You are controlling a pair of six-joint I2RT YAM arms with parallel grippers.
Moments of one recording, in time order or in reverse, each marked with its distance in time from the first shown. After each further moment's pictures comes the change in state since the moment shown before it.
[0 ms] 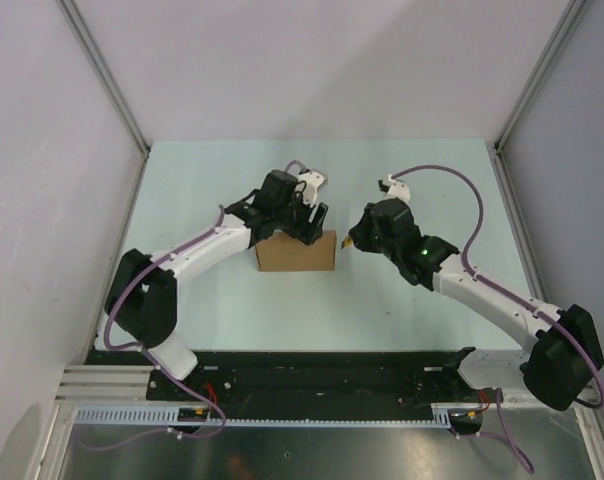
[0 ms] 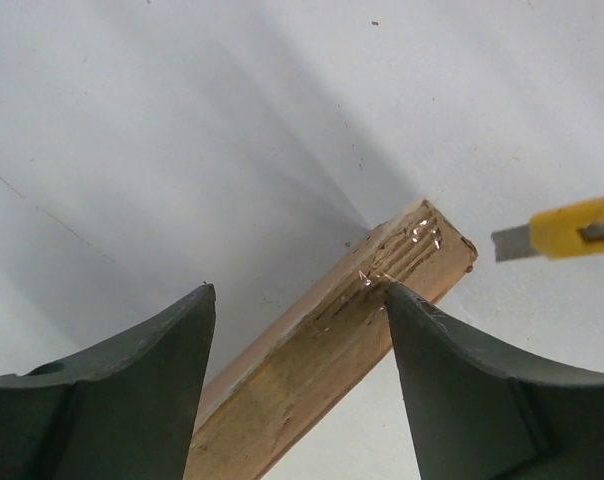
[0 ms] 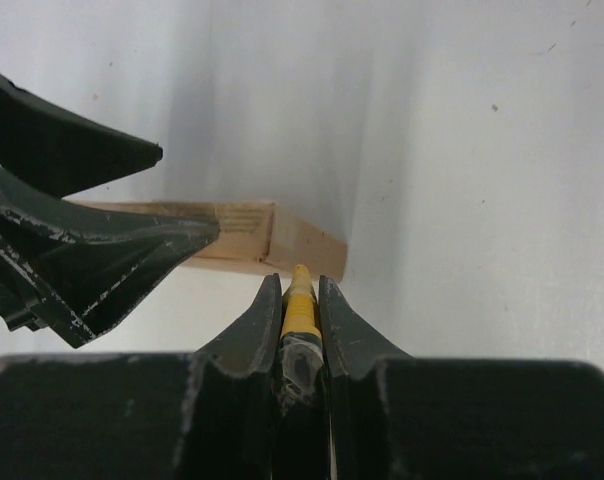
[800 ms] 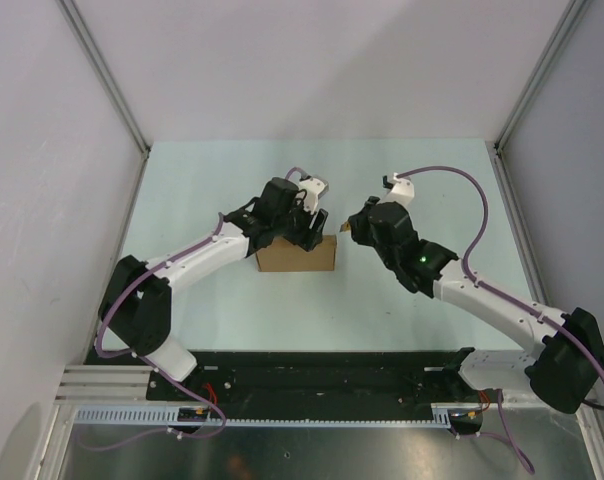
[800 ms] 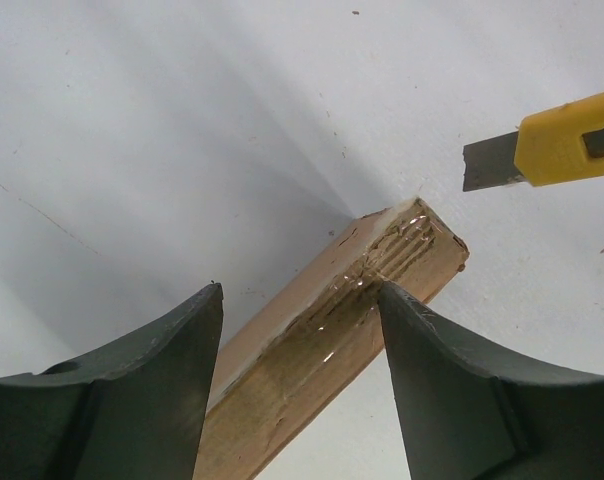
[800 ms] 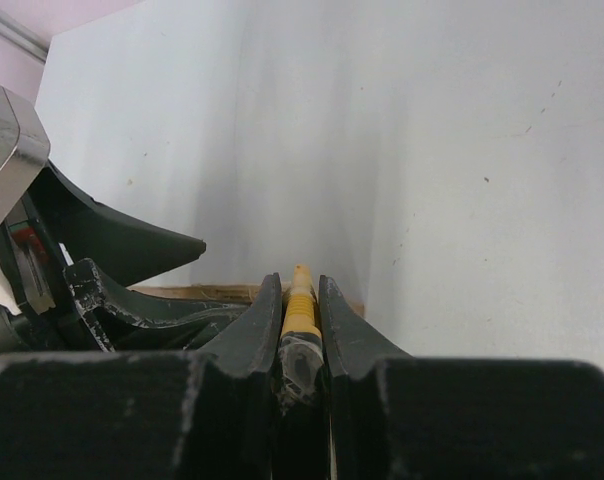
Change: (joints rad) left arm -0.035 -0.058 -0.082 0.053 -0.021 -0.011; right arm 0.098 -0.031 -0.024 0.128 0.221 0.017
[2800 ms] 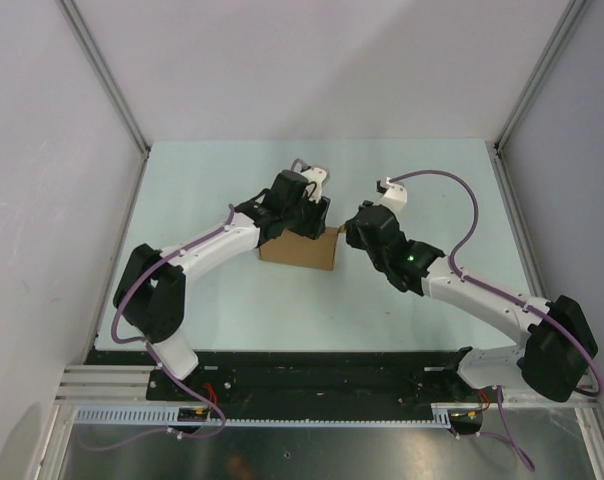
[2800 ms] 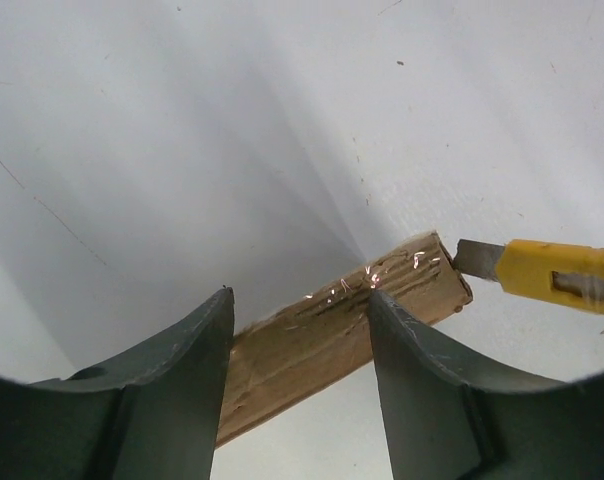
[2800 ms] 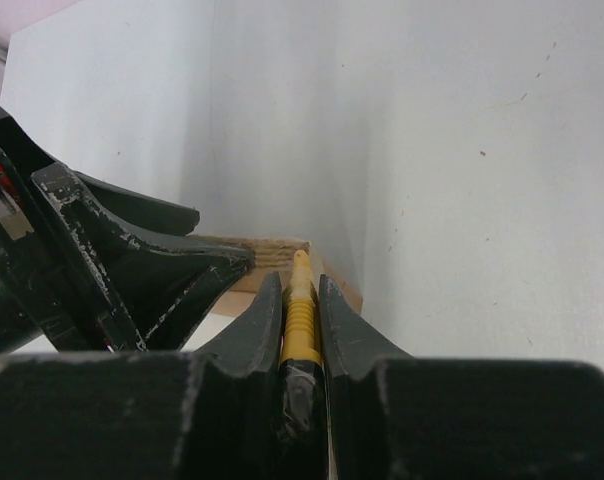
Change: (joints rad) left arm -0.006 0.118 0.109 -0.034 -0.096 -0.124; right arm 0.033 0.073 0.004 -0.009 0.054 0.075
